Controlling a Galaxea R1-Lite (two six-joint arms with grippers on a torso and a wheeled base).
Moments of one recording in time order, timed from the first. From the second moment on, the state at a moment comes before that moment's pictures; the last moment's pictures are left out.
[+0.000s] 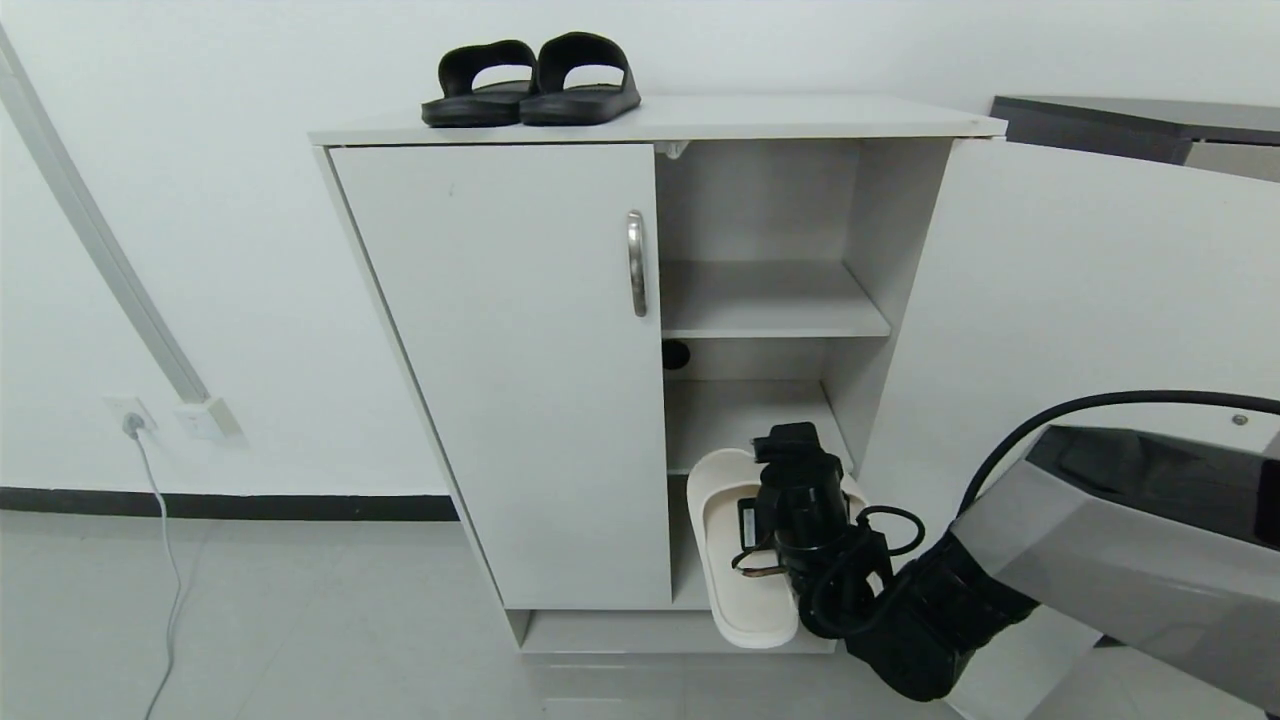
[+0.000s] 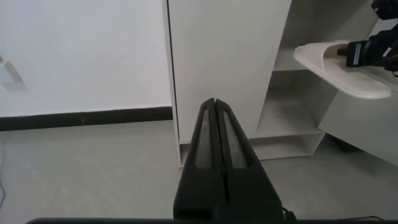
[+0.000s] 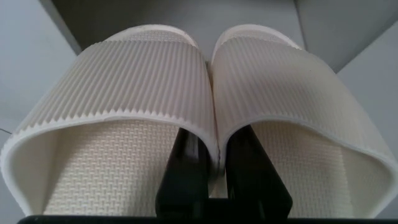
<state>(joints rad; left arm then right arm) 0.00 0.00 0.00 0.00 -0.07 0.00 0.75 2.27 -1.02 -0.90 -0.66 0.20</state>
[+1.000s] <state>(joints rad) 0.00 0.00 0.00 0.00 -0.07 0.00 0.73 2.38 -1.08 -1.19 -0.74 0.08</state>
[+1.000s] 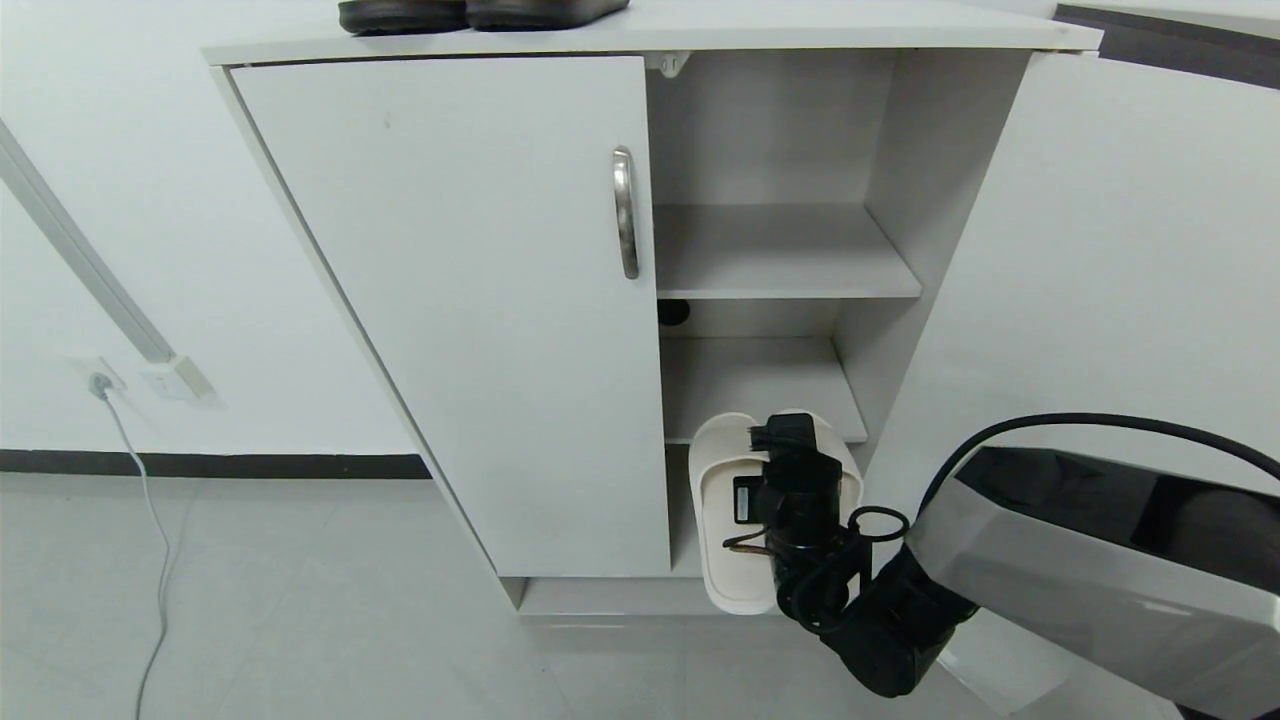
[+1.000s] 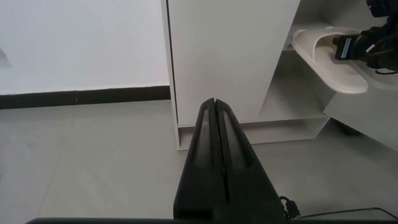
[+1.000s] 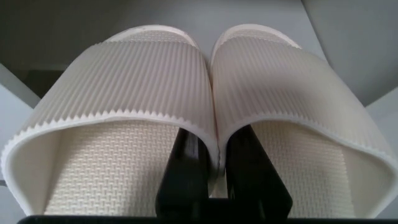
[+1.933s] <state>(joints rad) 0.00 0.00 0.00 0.00 -0.07 0.00 0.71 2.40 -1.09 -1.19 -0.70 0.07</state>
